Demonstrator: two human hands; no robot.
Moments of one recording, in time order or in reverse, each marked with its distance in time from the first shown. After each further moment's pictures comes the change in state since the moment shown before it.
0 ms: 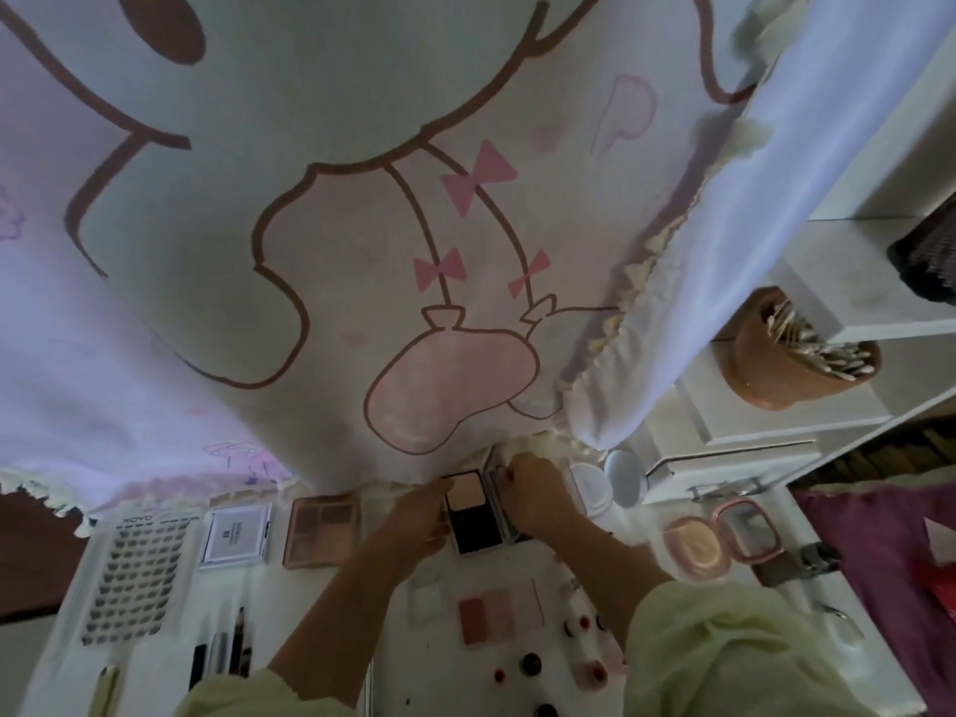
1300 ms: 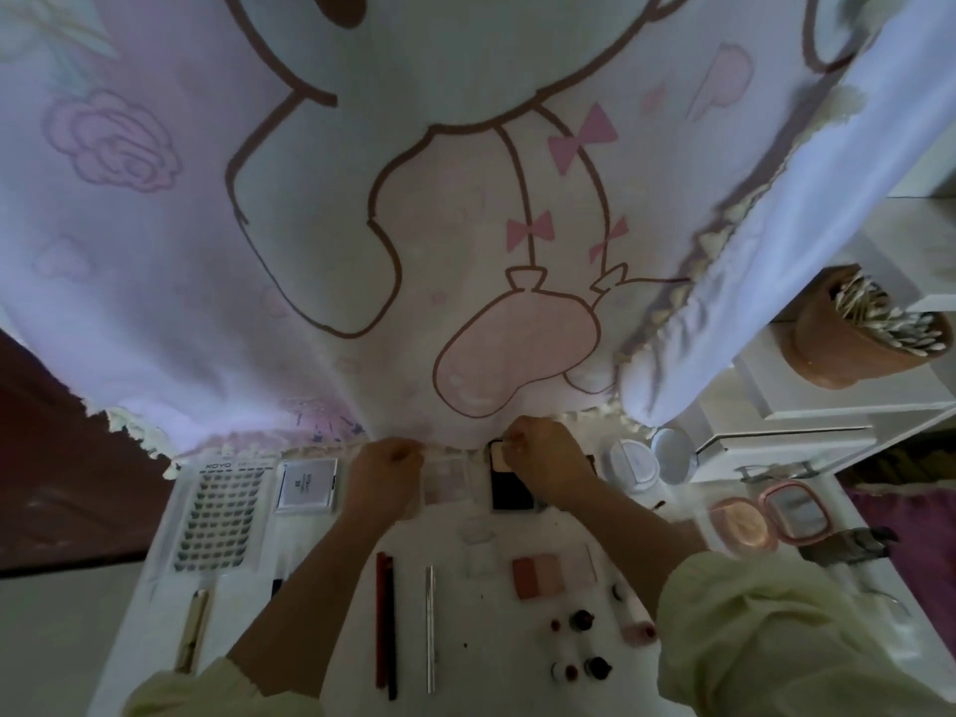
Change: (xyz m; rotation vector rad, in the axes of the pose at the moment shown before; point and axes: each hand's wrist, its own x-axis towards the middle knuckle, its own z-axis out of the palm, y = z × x) left_hand -0.035 -0.006 -0.089 0.484 0.328 0.476; right_hand -0.024 -0.046 0.012 0.086 0.061 -0.253
